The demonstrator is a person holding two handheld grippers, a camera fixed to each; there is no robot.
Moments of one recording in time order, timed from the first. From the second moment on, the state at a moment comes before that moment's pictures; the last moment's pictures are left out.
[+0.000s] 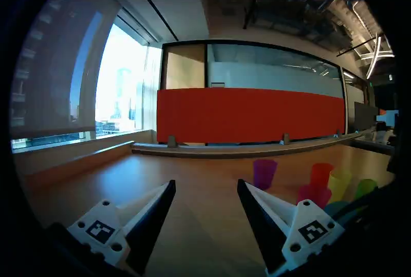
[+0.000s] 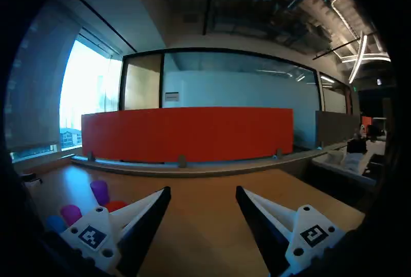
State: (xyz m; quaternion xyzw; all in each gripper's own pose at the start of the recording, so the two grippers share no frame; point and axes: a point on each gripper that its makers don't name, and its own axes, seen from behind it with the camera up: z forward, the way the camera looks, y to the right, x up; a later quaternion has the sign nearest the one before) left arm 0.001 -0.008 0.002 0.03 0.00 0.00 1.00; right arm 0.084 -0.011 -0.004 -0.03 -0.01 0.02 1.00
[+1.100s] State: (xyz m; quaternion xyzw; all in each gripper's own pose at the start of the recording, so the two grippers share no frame) left arm 0.000 -0.006 0.001 0.02 0.00 0.00 1.00; right arm 0.083 -0.019 -0.012 0.00 0.03 0.02 1.00
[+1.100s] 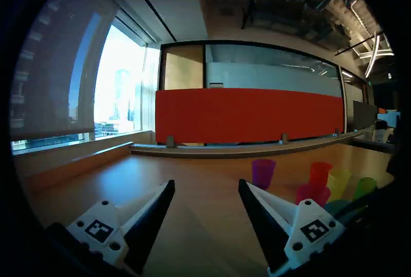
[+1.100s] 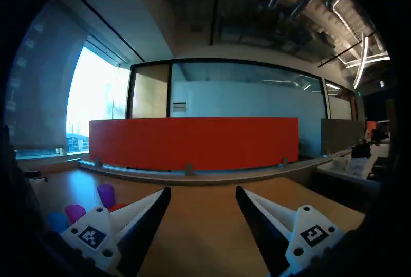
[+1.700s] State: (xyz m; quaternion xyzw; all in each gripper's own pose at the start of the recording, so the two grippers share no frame) left arm -0.001 -0.006 0.000 0.02 0.00 0.00 1.00; right arm 0.049 -0.008 -0.010 0.00 0.03 0.02 1.00
